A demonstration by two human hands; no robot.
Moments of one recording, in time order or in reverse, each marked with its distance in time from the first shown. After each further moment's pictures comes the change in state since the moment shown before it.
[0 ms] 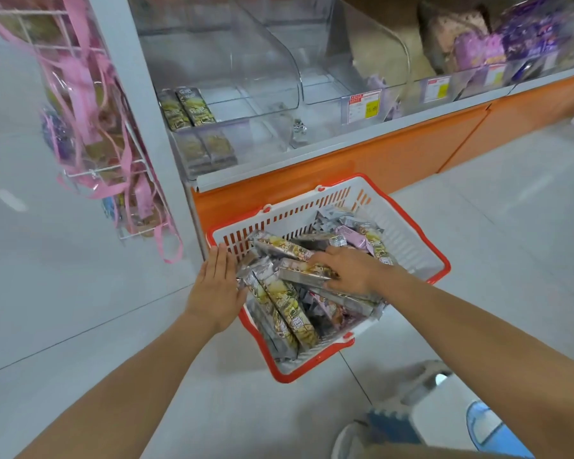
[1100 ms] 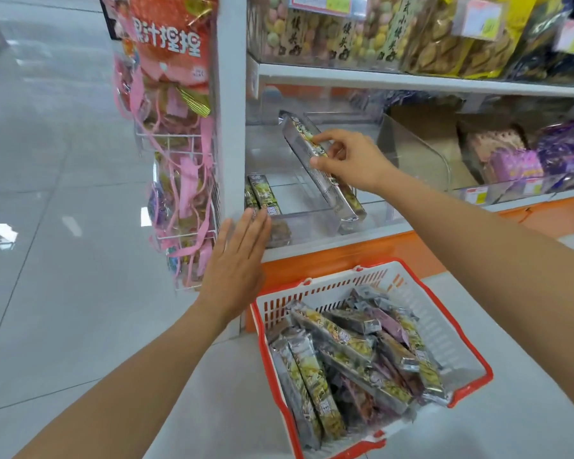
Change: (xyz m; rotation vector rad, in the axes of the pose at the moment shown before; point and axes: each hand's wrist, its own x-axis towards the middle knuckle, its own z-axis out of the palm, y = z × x) left_hand 0.026 -0.060 -0.135 0.163 0.837 0.009; right_hand 0.067 -0.075 -0.296 0.452 0.734 -0.155
